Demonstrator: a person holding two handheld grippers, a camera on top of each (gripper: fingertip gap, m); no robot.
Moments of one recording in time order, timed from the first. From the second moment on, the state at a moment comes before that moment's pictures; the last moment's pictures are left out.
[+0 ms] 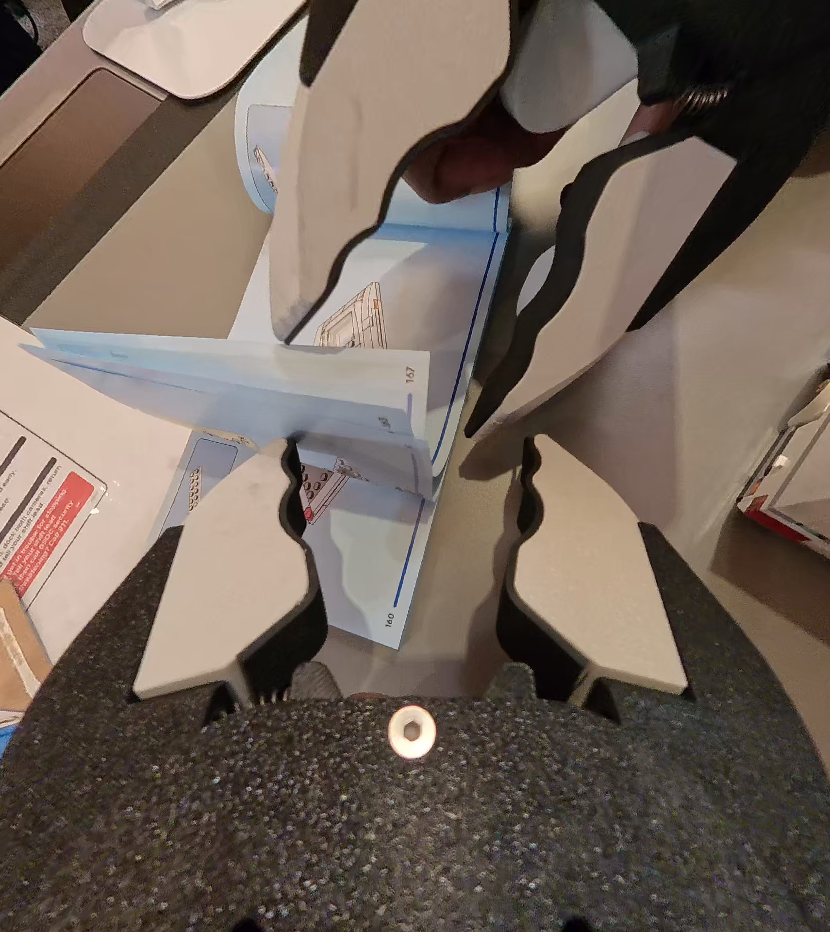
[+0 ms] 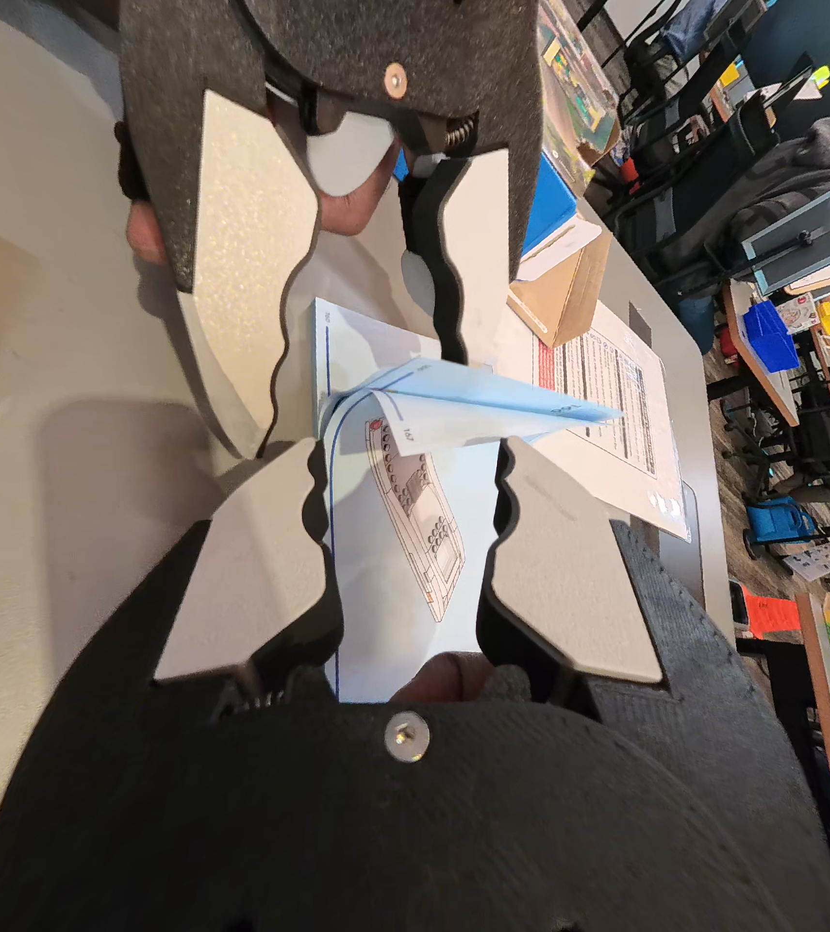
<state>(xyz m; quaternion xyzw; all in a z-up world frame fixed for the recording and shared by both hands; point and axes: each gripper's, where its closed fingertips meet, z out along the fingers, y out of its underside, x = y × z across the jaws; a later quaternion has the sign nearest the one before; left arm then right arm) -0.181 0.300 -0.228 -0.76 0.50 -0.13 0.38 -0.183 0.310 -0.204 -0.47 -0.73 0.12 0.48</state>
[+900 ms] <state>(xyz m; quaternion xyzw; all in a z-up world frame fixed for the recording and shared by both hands) -0.207 0.304 -0.233 -0.81 0.45 -0.17 0.34 -0.182 0.314 -0.215 -0.49 -0.73 0.10 0.46</state>
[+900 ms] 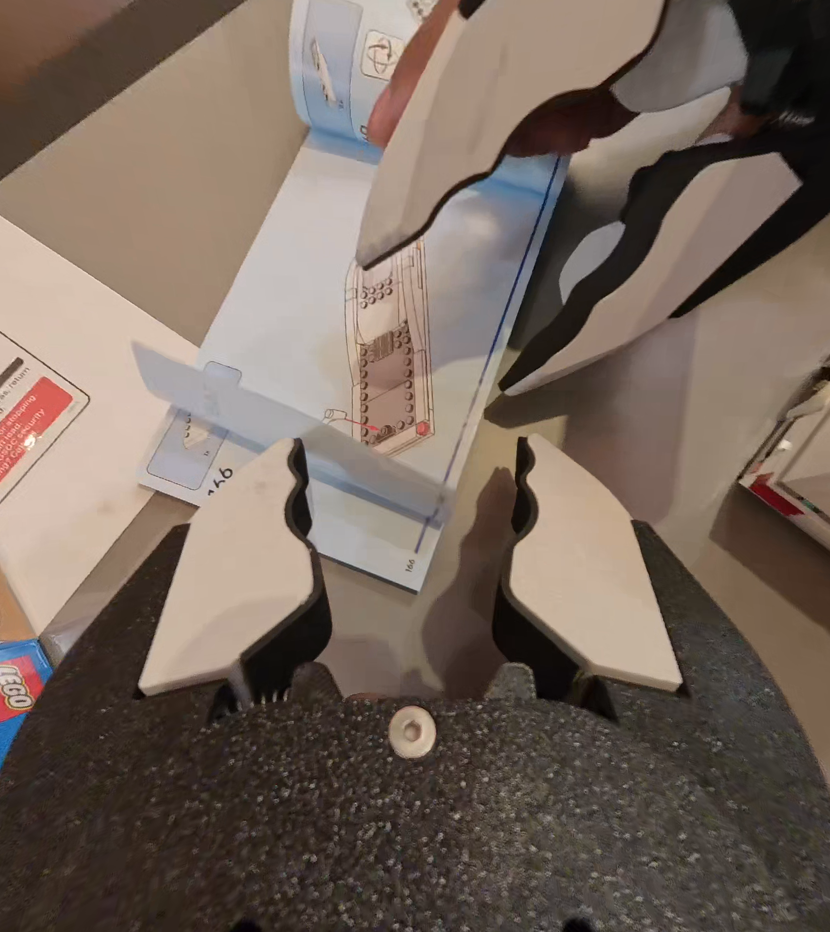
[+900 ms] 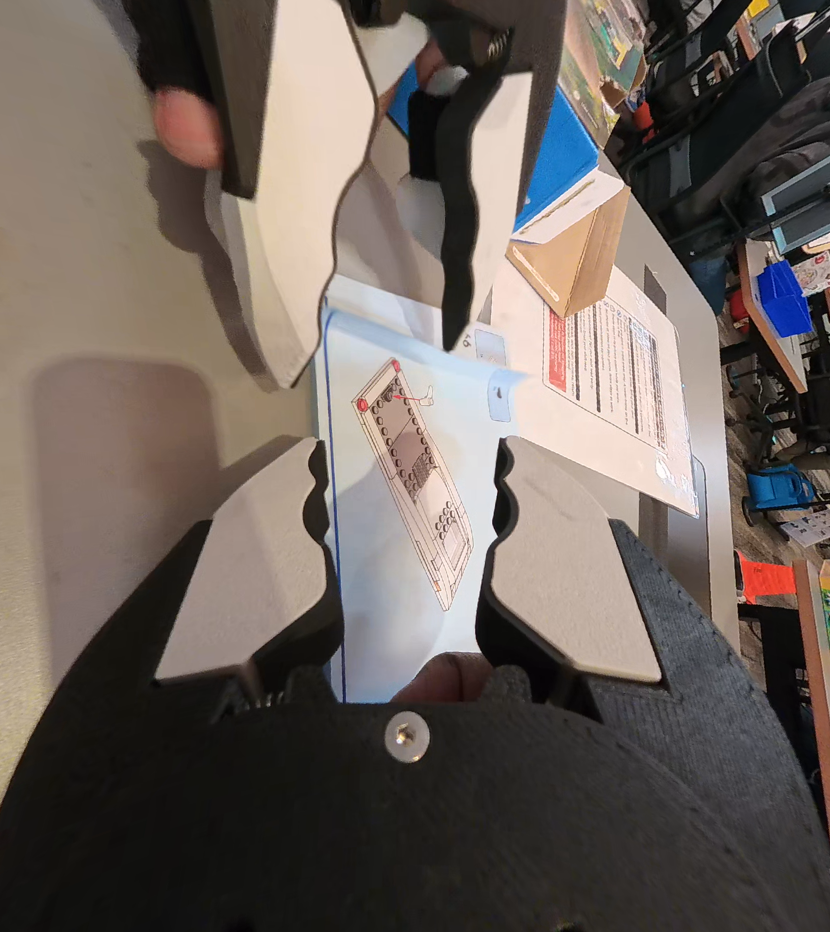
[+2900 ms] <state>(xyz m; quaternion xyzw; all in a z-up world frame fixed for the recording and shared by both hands) -0.224 0.339 -0.154 -0.74 0.05 -0.55 0.38 -0.166 0.338 -0.191 -0.64 -0.51 0.00 0.57</state>
